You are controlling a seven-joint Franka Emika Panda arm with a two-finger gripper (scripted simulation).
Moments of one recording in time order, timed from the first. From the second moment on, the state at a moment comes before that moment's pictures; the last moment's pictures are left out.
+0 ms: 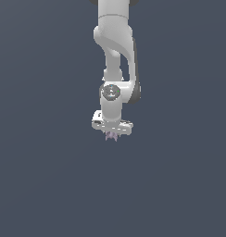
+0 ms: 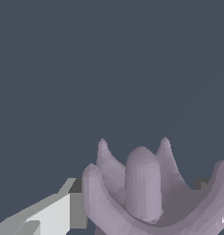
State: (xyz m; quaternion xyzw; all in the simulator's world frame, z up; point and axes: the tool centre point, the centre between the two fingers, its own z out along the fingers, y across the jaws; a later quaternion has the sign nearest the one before) arm -0.043 -0.006 0.043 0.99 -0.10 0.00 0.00
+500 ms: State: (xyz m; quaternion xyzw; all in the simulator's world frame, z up) arm -0.052 0.046 0.063 0.99 -0.10 0.00 0.00
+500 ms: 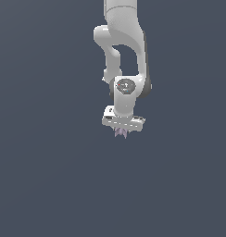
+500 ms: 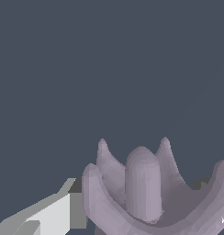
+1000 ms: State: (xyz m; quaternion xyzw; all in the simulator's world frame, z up) arm -0.066 0.140 0.099 0.99 -0.10 0.00 0.00
